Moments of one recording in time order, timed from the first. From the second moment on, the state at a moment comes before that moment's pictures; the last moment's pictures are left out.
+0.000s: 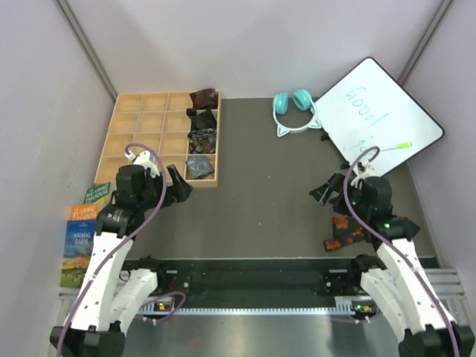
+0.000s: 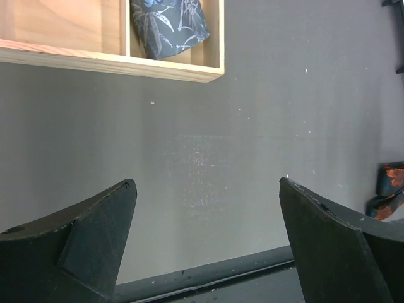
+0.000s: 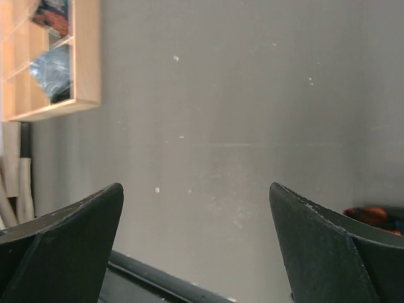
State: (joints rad) left arm -0.12 0.75 0.83 -0.70 0.21 -0.43; right arm 0.12 0.70 0.49 -0.36 -0.32 0.60
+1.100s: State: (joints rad) left arm -1.14 1.58 0.92 0.01 -0.01 -0.87; right arm 0.12 0.34 0.85 -1.00 0.15 0.73
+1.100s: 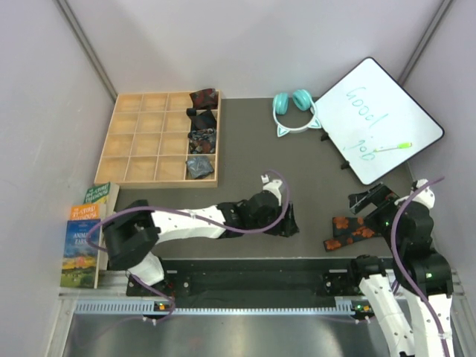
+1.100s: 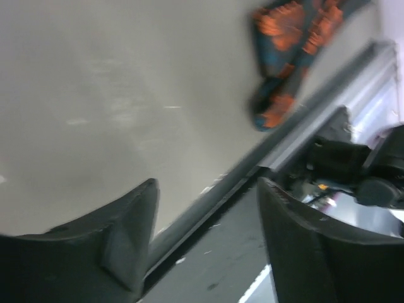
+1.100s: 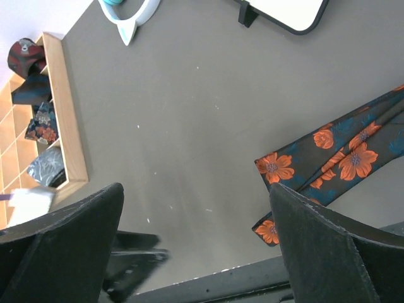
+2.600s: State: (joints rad) left arm -1.22 2.10 1.22 0.34 0.24 -0.89; right arm 0.12 0.32 0.85 -1.01 0.10 0.73
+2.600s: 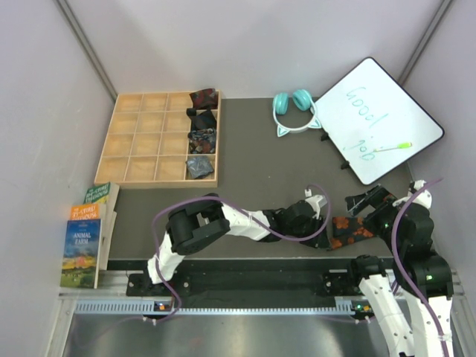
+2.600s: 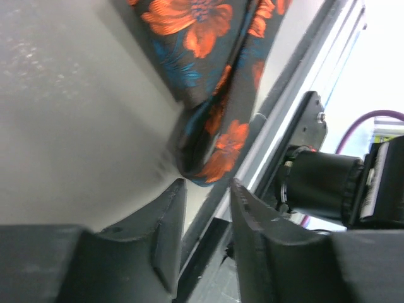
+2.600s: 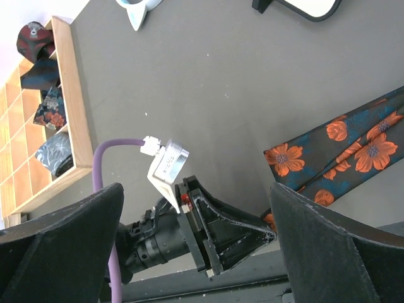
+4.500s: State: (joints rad) left arm -0.83 1.07 0.96 -0.63 0.00 -0.81; right arm 0.12 0.48 0.76 -0.97 -0.08 0.81
